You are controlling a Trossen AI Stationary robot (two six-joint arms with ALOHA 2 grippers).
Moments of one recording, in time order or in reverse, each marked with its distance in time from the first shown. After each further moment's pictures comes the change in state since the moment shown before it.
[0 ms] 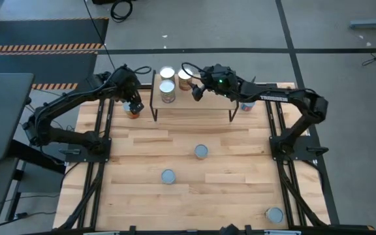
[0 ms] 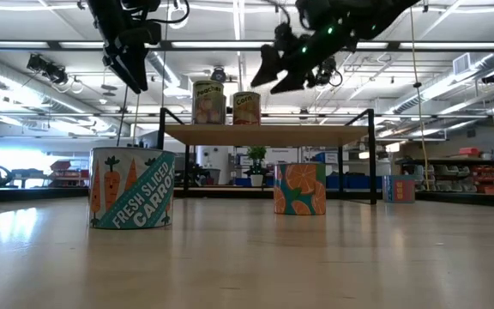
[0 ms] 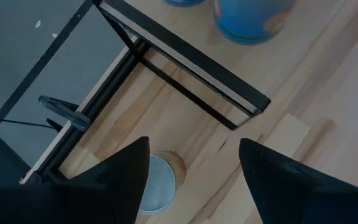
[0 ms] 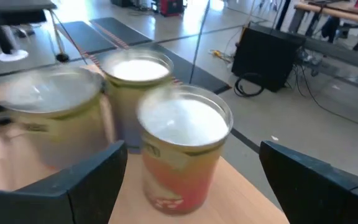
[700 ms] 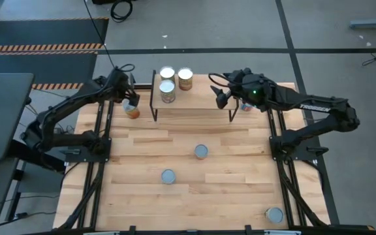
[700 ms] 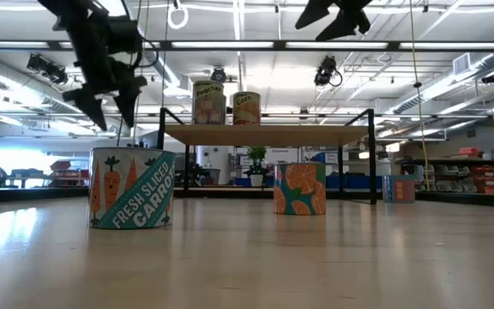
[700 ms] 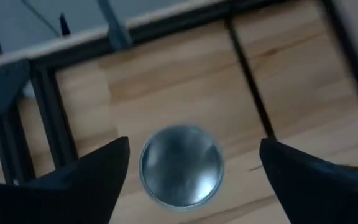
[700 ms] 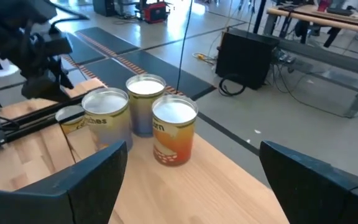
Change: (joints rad) left arm 0.246 -0.055 -0.306 0.204 0.010 -0.394; right arm 0.217 -0.390 0.000 -0.421 0.276 0.133
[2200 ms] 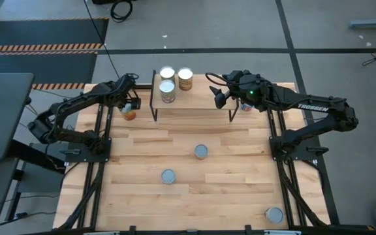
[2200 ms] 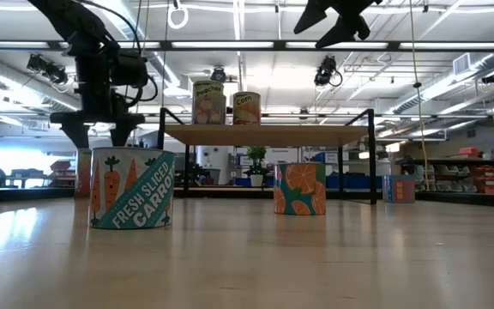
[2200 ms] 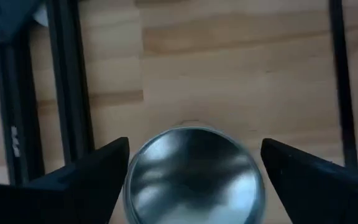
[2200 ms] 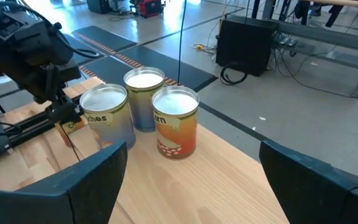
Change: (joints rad) left arm 0.006 0.141 -0.108 0.048 -0.097 -0.194; right arm -0.003 0.019 0.000 -0.017 -0.004 0.093
